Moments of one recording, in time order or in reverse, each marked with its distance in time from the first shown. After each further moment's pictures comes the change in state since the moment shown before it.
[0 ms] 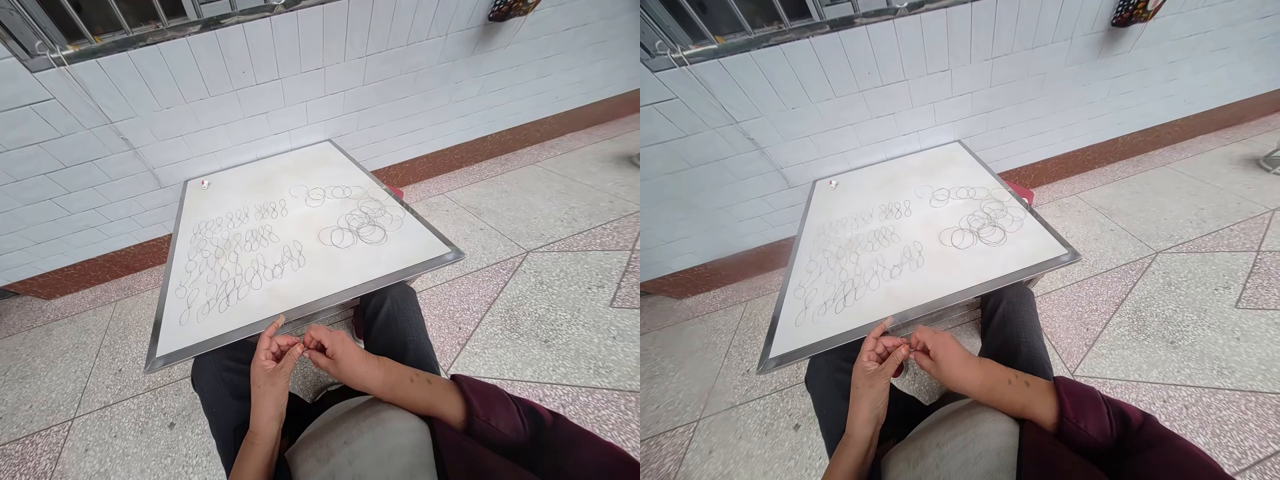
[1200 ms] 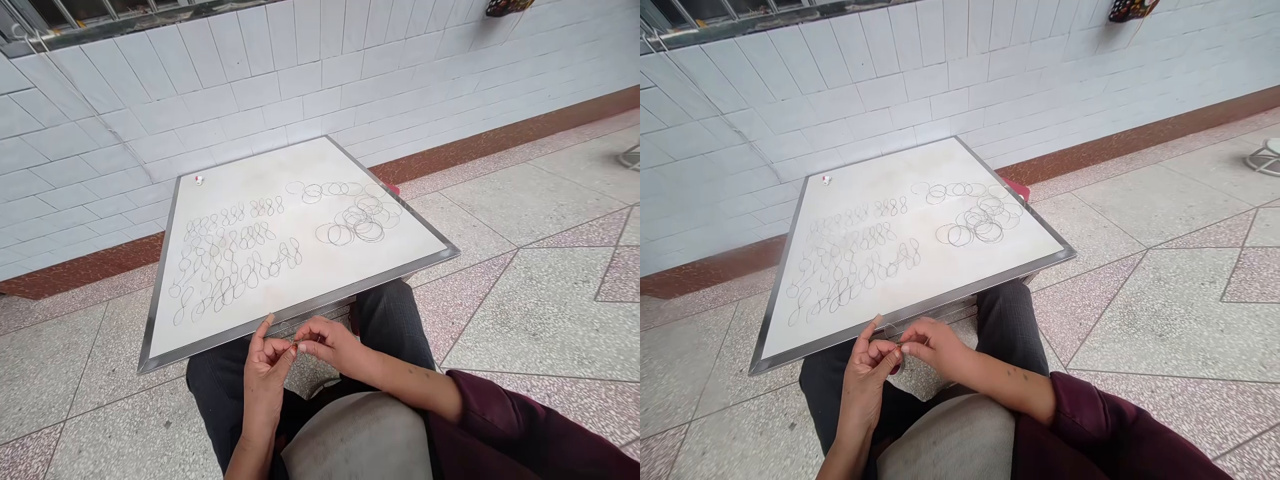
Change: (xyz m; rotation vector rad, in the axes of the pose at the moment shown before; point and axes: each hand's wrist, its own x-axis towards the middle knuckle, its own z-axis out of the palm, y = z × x) left_hand -0.003 -0.001 -0.009 -0.002 -0.055 -0.003; right_hand 0.005 -0.002 -0.008 0.122 0.027 -0.012
